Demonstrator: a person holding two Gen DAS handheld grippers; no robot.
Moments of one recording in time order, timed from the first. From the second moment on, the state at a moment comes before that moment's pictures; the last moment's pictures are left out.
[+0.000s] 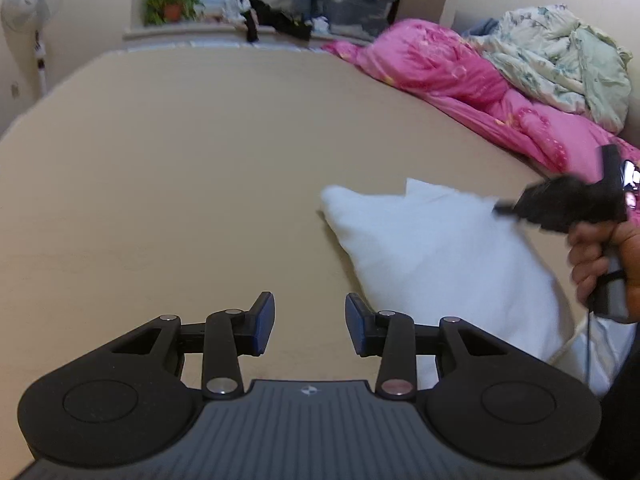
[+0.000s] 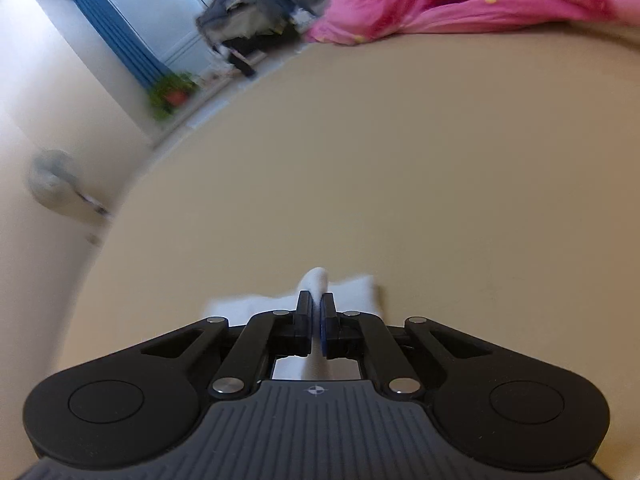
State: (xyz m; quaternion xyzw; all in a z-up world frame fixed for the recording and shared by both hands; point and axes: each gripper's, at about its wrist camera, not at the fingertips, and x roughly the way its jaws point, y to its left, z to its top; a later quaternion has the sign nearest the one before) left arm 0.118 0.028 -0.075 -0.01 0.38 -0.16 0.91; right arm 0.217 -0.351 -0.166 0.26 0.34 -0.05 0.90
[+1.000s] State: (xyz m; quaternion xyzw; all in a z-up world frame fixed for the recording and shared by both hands) left arm 0.234 -0.074 -0.130 -0.10 0.47 -0.20 0.85; right arm 0.200 -0.335 -0.196 0.28 0.43 0.03 0.86
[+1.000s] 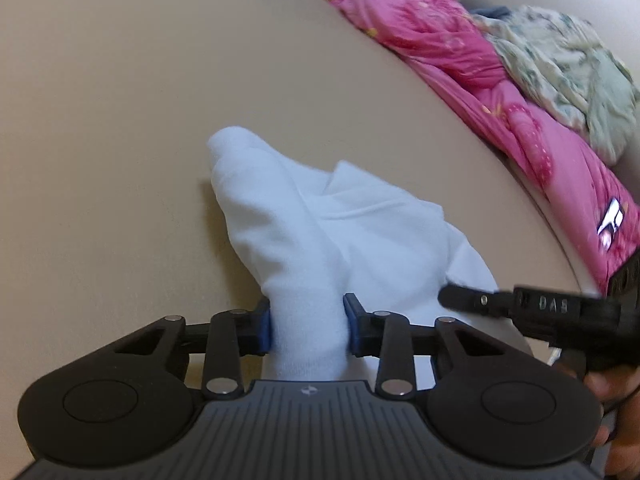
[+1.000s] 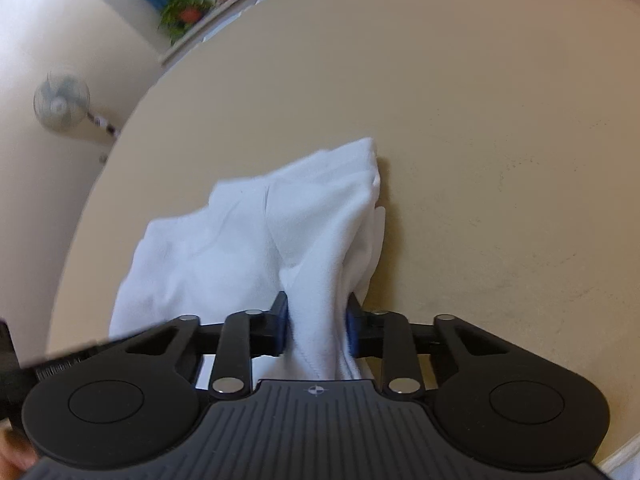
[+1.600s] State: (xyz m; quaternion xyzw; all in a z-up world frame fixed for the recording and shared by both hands) left arm 0.282 0.085 -0.038 -0.08 0.39 -0.10 0.91; right arm 0.287 -0.241 -0.146 0.19 0.34 0.06 0.92
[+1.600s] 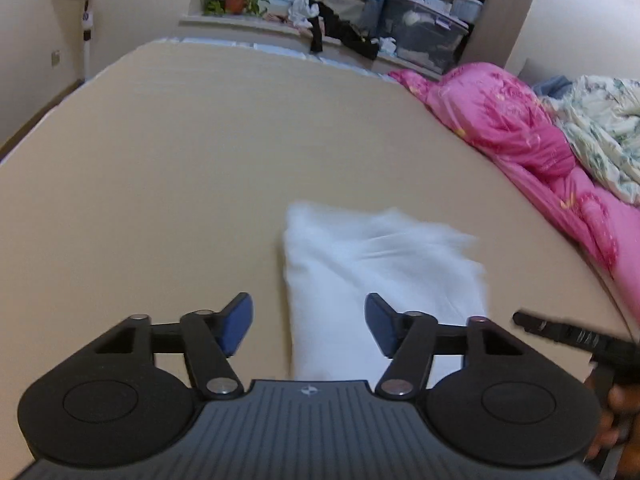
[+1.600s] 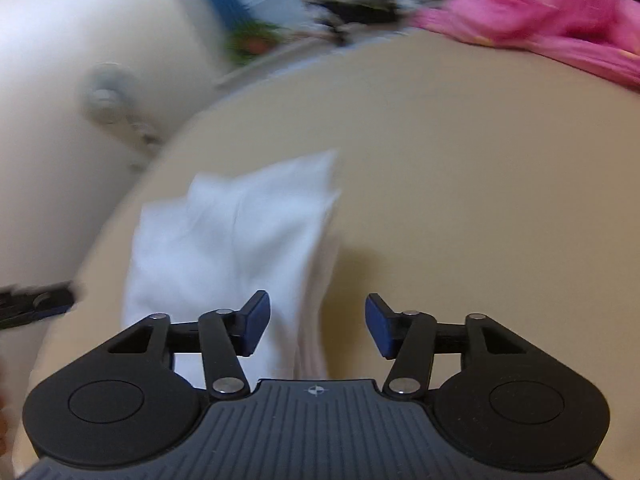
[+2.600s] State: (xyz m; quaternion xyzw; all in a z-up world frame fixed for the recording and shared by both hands) left arm 0.168 0.018 -0.073 0.06 0.40 -0.08 0.91; right arm 0.212 -0.241 -0.153 0.15 0.41 0.01 0.90
